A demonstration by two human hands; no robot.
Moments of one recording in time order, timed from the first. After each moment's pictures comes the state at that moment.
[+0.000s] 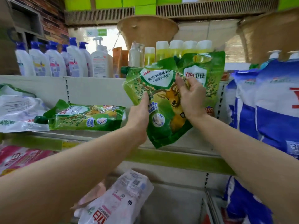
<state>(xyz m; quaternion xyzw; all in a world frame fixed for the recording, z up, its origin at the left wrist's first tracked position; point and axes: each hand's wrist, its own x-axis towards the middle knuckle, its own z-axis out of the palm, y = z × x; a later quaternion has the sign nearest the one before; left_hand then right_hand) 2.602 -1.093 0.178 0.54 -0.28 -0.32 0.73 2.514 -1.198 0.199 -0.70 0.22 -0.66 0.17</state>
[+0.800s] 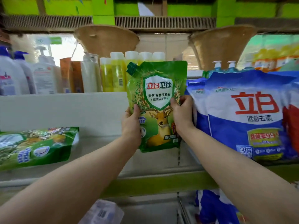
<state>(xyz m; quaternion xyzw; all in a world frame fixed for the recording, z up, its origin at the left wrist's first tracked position) 2.563 -1.216 0.176 0.40 -0.33 -0.37 0.77 2.444 -1.269 0.189 -0.55 0.37 -0.70 0.27</state>
